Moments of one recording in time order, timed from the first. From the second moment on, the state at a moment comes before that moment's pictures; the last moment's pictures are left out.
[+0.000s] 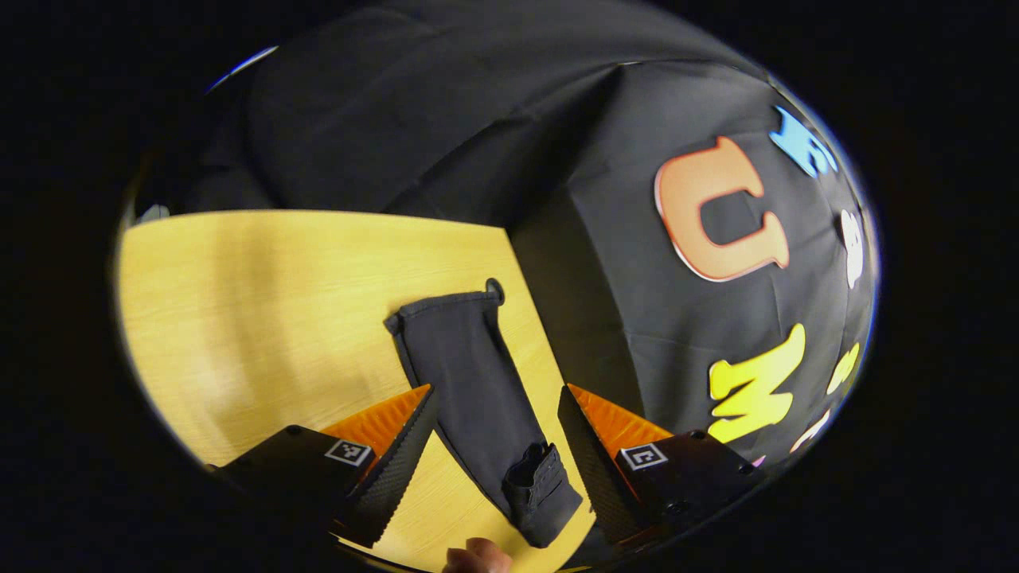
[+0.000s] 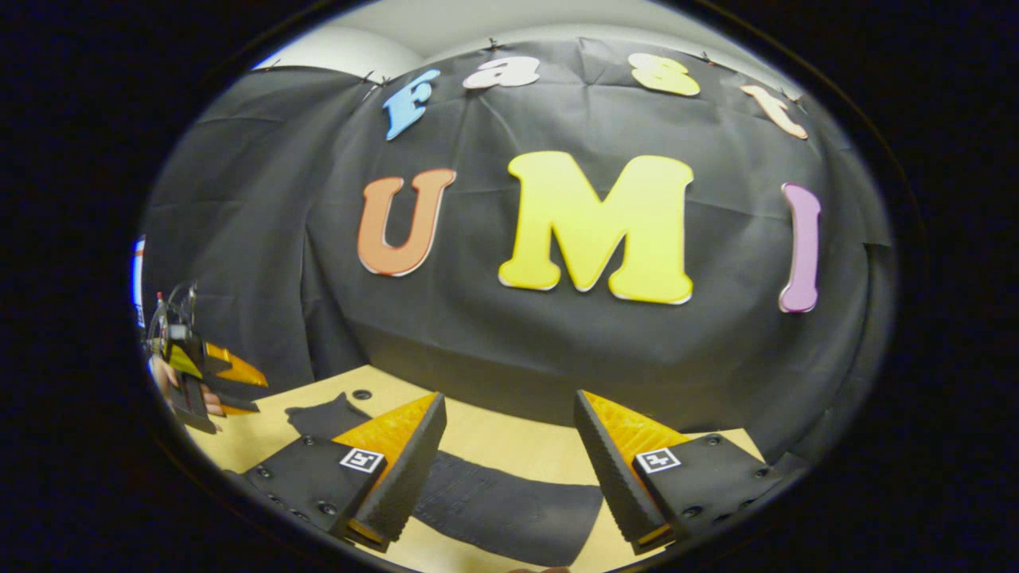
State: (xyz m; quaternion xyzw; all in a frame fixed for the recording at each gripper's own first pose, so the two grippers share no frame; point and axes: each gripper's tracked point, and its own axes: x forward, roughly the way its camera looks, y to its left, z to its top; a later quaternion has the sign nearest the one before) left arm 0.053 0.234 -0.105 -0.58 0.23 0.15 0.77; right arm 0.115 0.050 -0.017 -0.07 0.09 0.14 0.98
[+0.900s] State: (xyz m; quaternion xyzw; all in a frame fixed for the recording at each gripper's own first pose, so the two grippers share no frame) left arm 0.108 0.266 -0.187 -0.65 0.22 0.20 0.69; right arm 0.082 -0.108 0.077 -0.08 0.05 -0.02 1.00
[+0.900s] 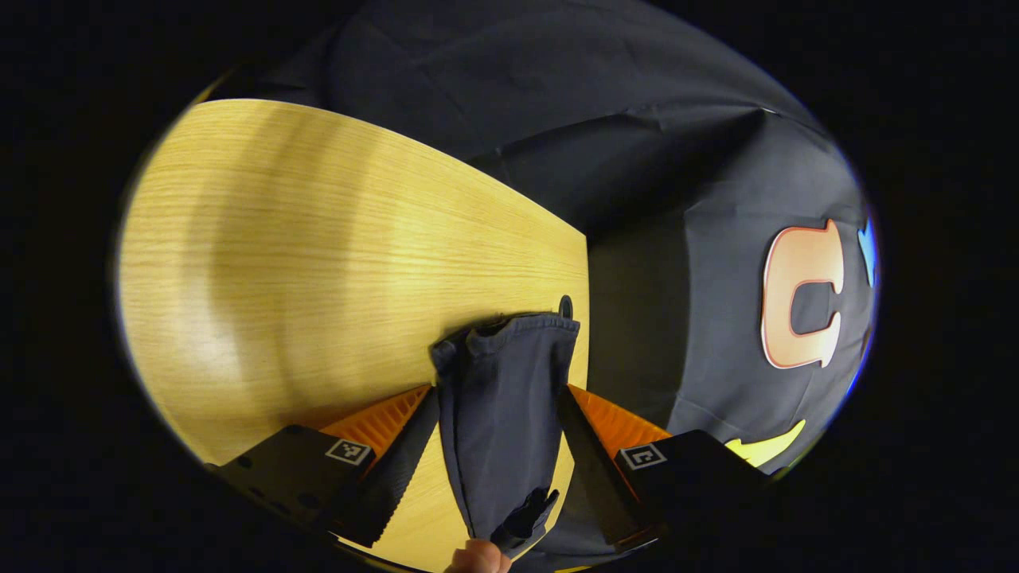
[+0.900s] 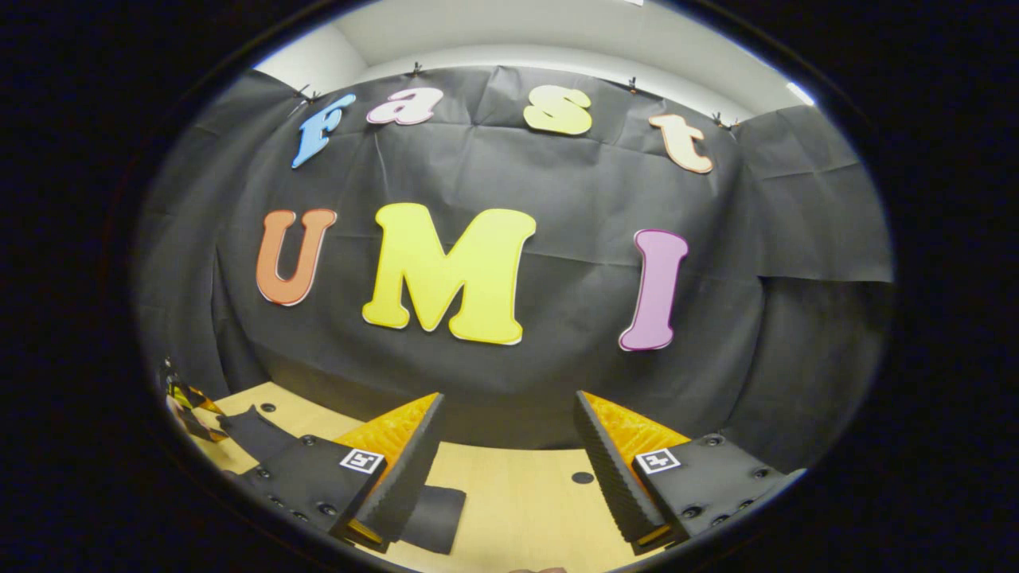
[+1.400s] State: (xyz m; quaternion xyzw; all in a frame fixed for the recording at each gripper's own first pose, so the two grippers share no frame) left arm 0.112 0.267 -0.215 -0.61 0.24 0.19 0.73; right arm 0.076 -0.124 0.073 -0.08 0.07 -0.04 0.99
